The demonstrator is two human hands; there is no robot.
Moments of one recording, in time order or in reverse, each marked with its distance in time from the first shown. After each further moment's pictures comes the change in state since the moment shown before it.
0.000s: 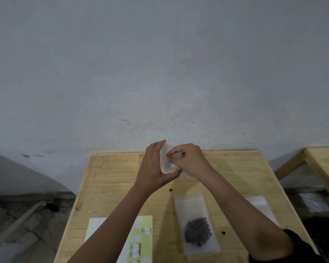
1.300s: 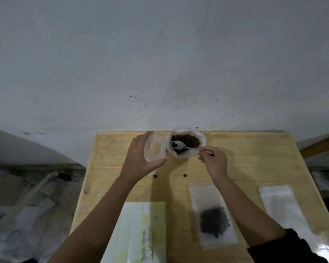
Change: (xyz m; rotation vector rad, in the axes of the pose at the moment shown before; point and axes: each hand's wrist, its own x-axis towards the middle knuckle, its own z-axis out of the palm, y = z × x) left_hand -0.021 -0.096 -0.021 -0.004 -0.114 -0.320; right_hand 0.045 0.124 0.070 0.413 0.386 0.368
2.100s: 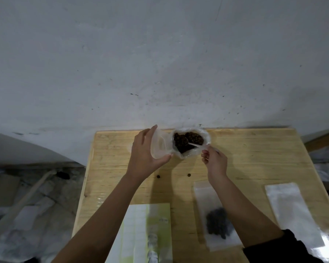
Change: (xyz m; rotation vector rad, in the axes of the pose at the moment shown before) left_hand 0.016 -0.011 0.011 0.067 -0.032 -0.023; right_hand 0.005 0.002 0.027 0.492 0.176 0.352
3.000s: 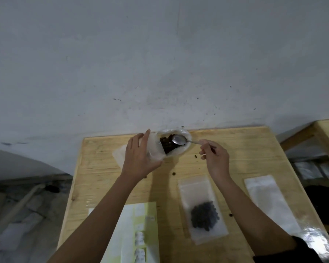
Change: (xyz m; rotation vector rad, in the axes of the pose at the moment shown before) left_hand -0.007 0.032 0.015 0.248 -0.043 0.041; right_hand -0.020 -0.036 -0.055 -0.292 -0.126 -0.481
